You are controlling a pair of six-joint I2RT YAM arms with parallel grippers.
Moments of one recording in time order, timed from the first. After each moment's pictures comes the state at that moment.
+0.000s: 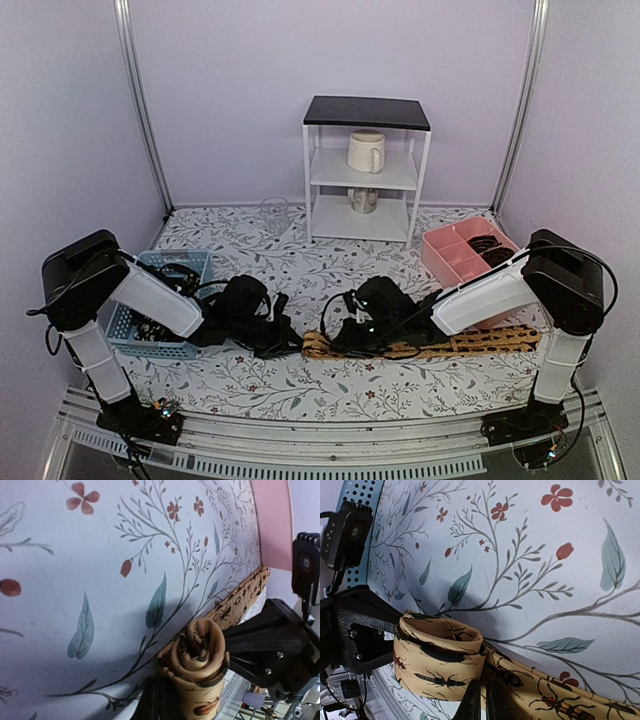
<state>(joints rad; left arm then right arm) -0.84 1.76 0.62 0.40 0.39 -1.02 1.01 1.85 0.89 0.16 -0.18 0.94</state>
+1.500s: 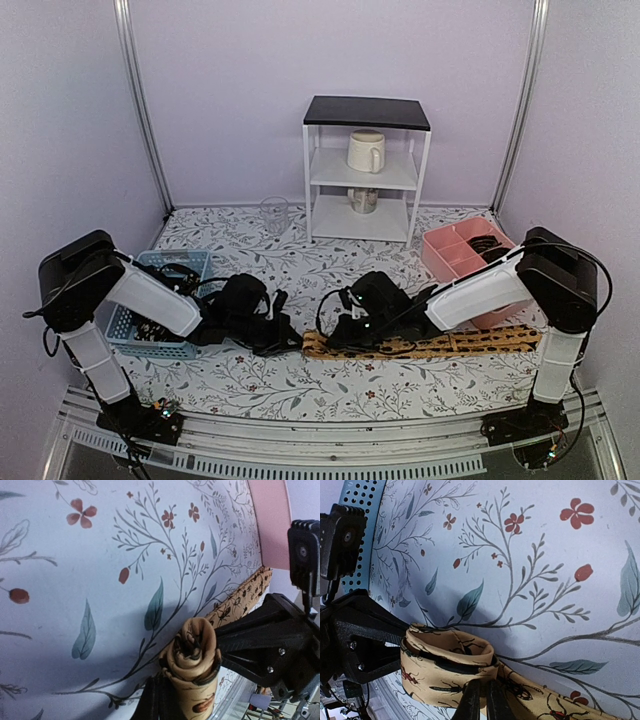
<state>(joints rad) -0.84 1.74 0.62 0.38 0.36 -0.98 1.00 1.89 0.95 0.13 -0.21 0.92</state>
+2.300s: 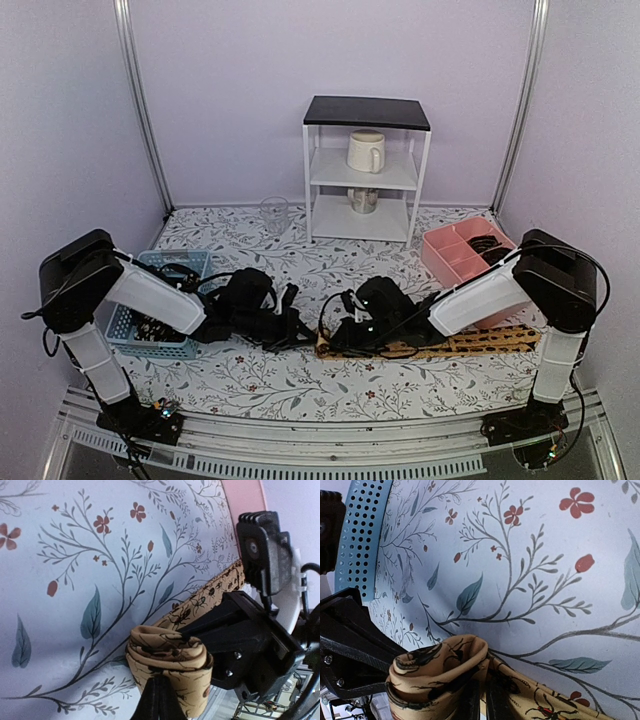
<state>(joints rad) -0.87 1.74 0.67 0.40 0.40 -0.99 0.99 1.89 0.89 0.25 -0.24 0.94</state>
